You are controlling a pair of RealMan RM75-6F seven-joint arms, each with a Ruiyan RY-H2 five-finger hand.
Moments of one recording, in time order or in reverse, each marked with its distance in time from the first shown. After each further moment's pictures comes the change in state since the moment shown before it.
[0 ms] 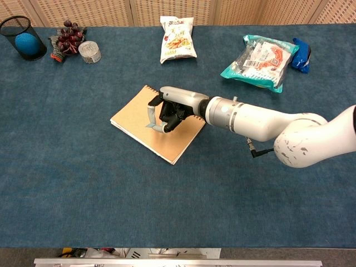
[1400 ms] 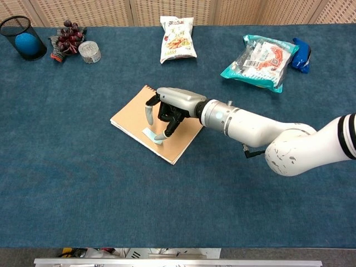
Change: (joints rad) left arm 0.008 -0.005 -0.002 0.033 -0.003 0.000 -0.032; right arm -0.019 -0.048 -0.026 0.035 0.017 0.102 -0.172
